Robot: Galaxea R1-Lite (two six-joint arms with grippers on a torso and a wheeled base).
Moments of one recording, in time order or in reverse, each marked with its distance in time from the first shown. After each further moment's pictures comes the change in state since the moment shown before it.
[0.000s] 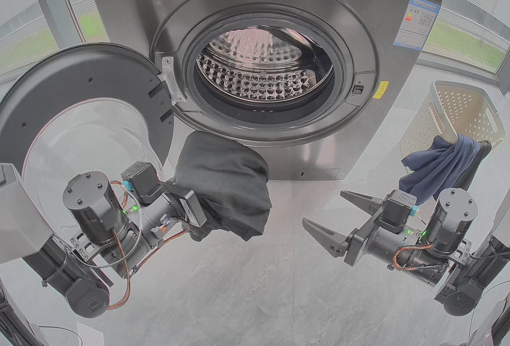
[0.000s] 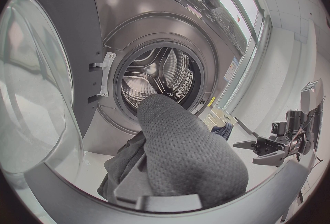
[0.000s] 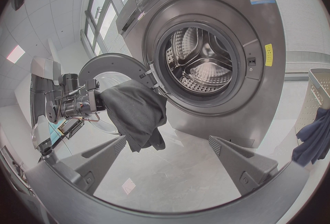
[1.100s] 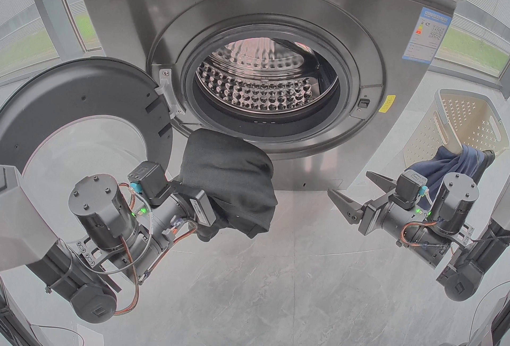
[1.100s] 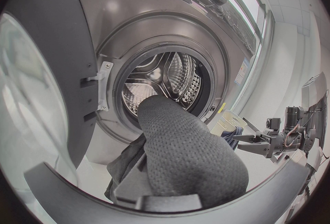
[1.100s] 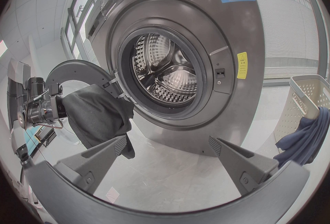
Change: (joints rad) left arm -0.068 0.003 -0.021 0.000 0.132 0.054; right arm -0.132 0.020 -0.044 0.003 -0.085 -0.006
